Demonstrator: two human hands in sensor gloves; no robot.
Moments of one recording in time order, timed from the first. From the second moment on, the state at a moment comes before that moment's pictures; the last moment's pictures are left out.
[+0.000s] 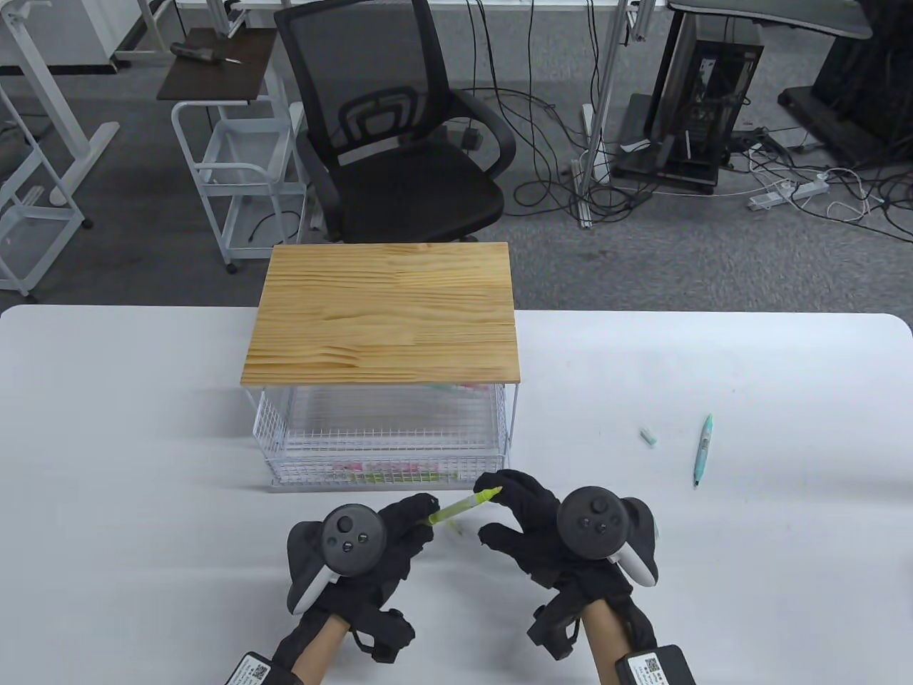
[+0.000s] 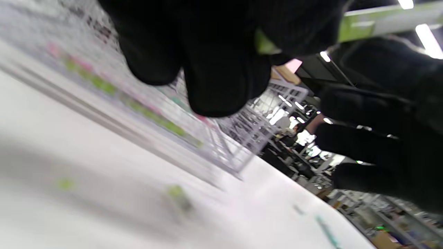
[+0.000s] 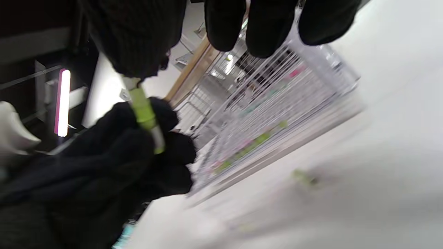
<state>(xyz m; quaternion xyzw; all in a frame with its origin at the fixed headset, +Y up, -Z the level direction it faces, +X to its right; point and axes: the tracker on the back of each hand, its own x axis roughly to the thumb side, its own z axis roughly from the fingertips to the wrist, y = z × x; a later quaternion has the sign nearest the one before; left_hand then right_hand) -0.146 -0.706 -0.271 -0.04 -0.12 0.33 0.93 0.108 -0.700 -0.282 0.19 0.06 0.88 0.43</state>
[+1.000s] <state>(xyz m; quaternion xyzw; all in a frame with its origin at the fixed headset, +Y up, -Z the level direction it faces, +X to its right) -0.145 -0.727 -0.273 -0.04 -0.14 0.26 0.96 0.124 -0.690 -0.281 0.17 0.01 0.88 0.45</state>
